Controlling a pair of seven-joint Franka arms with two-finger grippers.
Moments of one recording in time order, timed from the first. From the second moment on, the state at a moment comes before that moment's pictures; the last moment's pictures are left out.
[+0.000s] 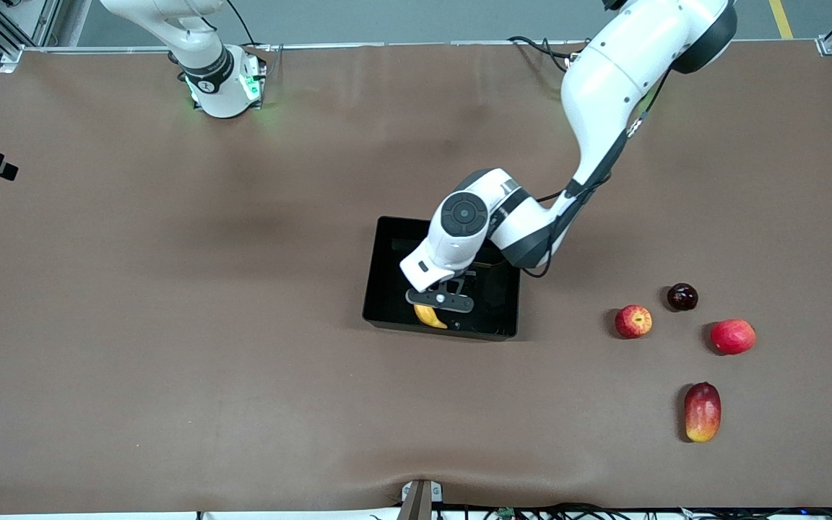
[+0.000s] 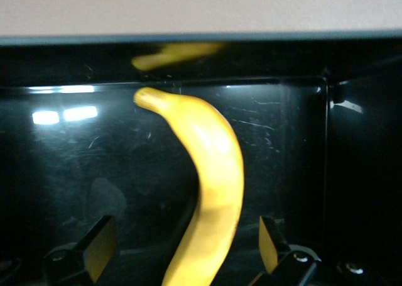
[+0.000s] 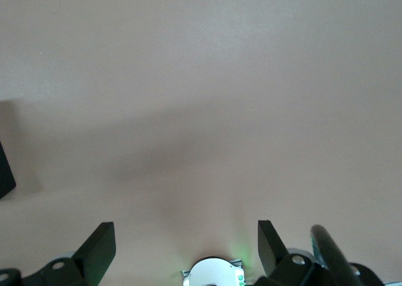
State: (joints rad) left arm -0.40 0.84 -0.41 -1.42 0.28 2.28 -0.67; right arm 0.03 0.03 -0.21 -1.46 0.02 1.34 0.06
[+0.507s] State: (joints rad) left arm -0.46 0.90 -0.35 -1.42 0.28 2.37 -0.67; right arm 0.03 0.03 -0.21 -1.46 0.02 1.34 0.06
